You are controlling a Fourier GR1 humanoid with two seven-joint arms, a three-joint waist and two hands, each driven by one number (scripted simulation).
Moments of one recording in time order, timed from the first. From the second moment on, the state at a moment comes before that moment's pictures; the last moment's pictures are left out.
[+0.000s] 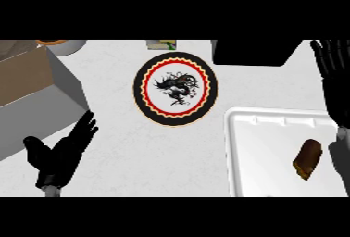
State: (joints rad) left arm 0.05 0.34 -0.18 -1.56 0.33 0.10 0.18; right arm -0.35 -0.44 0.01 -1.65 -0.31 -0.19 0.02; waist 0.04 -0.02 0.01
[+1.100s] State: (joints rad) left arm -0.02 0.38 -0.13 -1.47 0.19 0.11 -0.05; right arm -0.21 -0.36 0.10 -1.02 0.81 -1.07 0.45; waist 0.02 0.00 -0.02
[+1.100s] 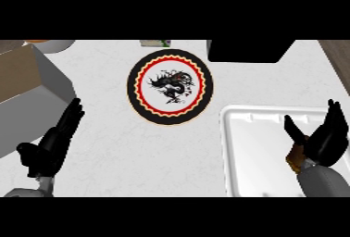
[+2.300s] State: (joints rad) left arm -0.03 0.37 -0.10 -1.37 0.19 0.09 -0.12; right arm -0.33 -0.07 -0.01 -1.07 1.49 -0.37 1.24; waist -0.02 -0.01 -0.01
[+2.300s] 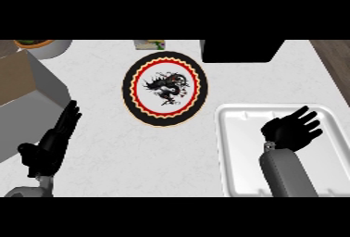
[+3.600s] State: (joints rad) left arm -0.07 0.35 -0.08 -1.35 0.17 0.06 -0.12; right arm -0.21 0.00 -0.18 -1.31 1.54 0.01 1.19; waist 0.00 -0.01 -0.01
